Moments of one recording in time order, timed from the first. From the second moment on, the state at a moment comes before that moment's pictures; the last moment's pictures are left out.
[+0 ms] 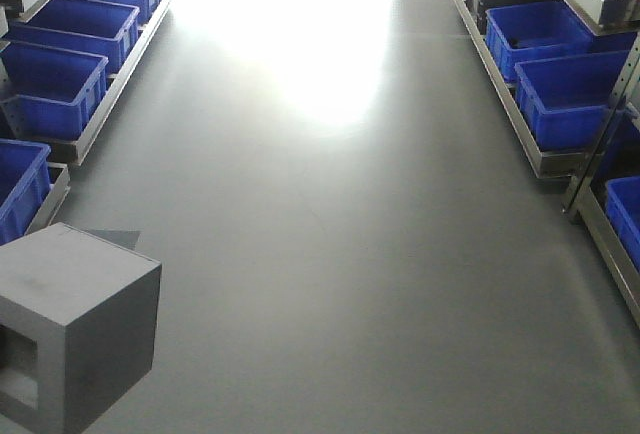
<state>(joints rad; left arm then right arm) -0.53 0.21 -0.25 0.29 0.21 -0.34 0.00 -0.02 0.03 -0.04 0.21 0.00</state>
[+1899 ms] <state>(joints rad) -0.53 0.21 -0.25 0.29 0.21 -0.34 0.00 -0.02 0.03 -0.04 0.21 0.00</state>
